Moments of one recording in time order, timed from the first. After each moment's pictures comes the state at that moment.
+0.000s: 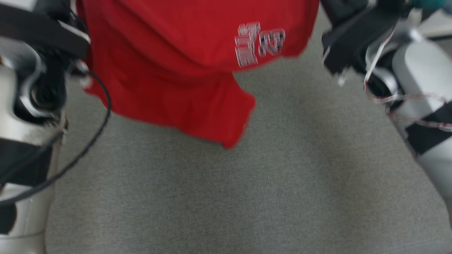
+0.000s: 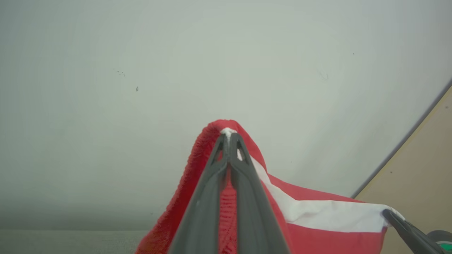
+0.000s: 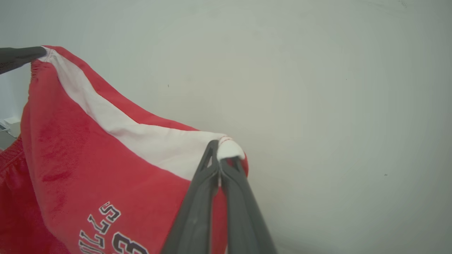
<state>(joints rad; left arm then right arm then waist) -0.97 0.31 -0.22 0.33 -0.99 -0.03 0.08 -1.10 -0.39 0.61 0.39 0.55 0.13 0.07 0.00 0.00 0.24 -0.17</state>
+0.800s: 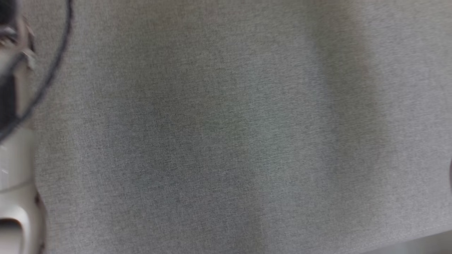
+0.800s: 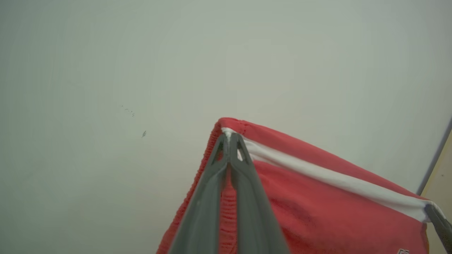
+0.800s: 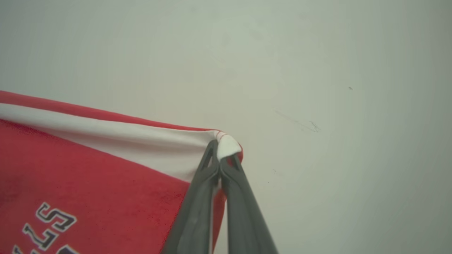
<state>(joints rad) -1.30 0.25 -0.12 0.32 -0.91 -0.10 -0.24 -1.48 -0.24 0.17 0.40 -0.03 0.13 -0.26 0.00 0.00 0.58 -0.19</state>
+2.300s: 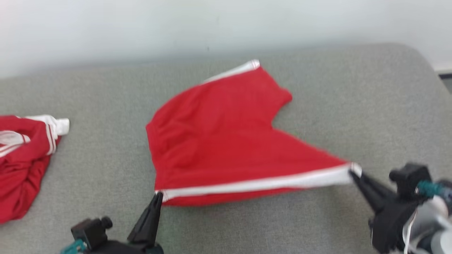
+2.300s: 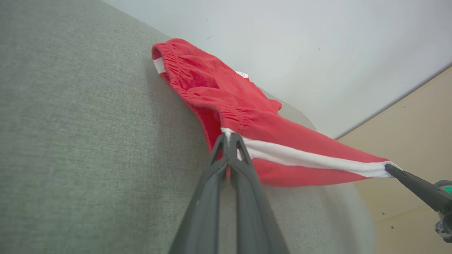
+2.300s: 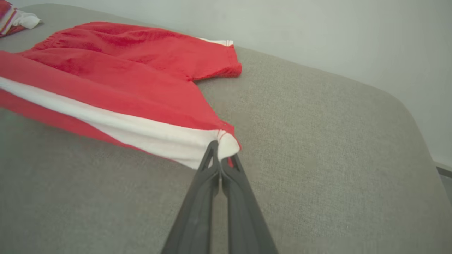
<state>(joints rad) -0.19 0.34 -0.51 0.21 -1.02 -0.12 -0.26 -0.17 -0.56 0.29 -0.05 0.43 0.13 0.28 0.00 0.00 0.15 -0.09</state>
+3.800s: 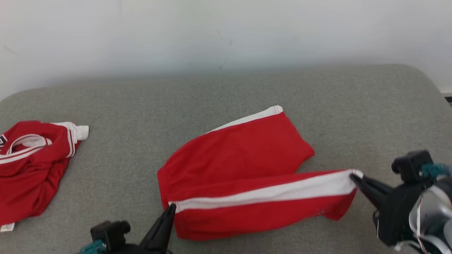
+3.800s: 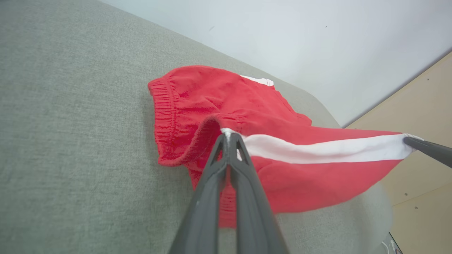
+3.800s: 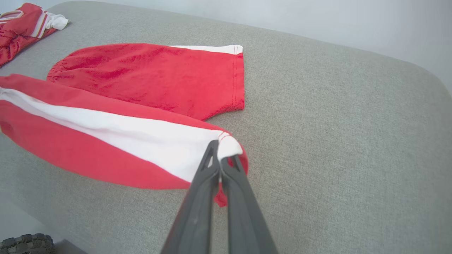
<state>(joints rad) -0.12 0.34 -0.55 0.18 -0.94 -0.03 -0.18 -0.12 -0.59 0.26 -0.13 0.60 0.13 0.54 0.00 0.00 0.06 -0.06</state>
